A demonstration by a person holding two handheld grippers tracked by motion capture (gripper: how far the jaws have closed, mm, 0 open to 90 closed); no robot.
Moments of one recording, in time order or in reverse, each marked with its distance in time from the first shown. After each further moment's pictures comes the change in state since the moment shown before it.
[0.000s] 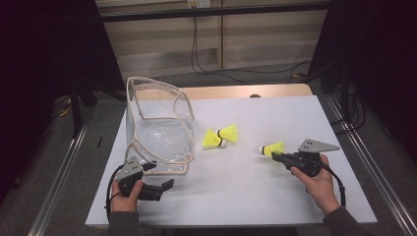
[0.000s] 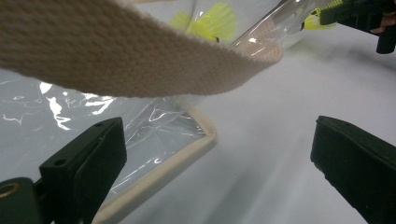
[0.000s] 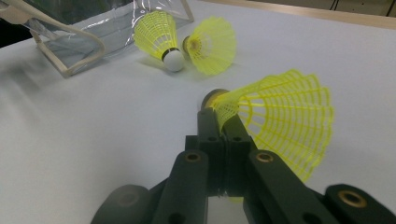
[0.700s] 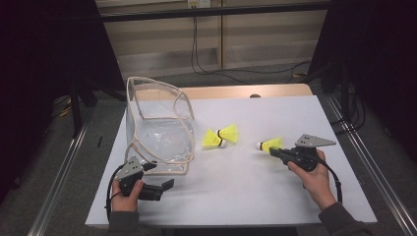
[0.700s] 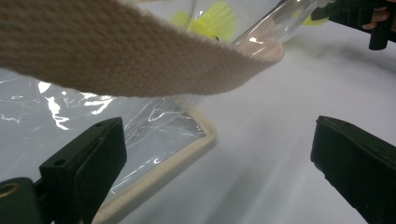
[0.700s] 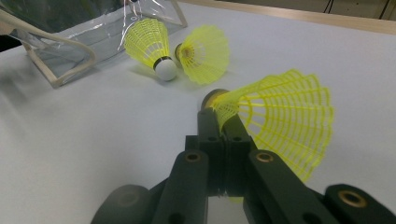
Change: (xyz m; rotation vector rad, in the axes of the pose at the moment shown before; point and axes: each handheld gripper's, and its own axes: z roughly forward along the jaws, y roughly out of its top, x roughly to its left) left arm 0.000 0.000 0.001 -0.004 -0.007 -0.002; right arm -0.004 0.009 0.011 0.001 -0.014 0.013
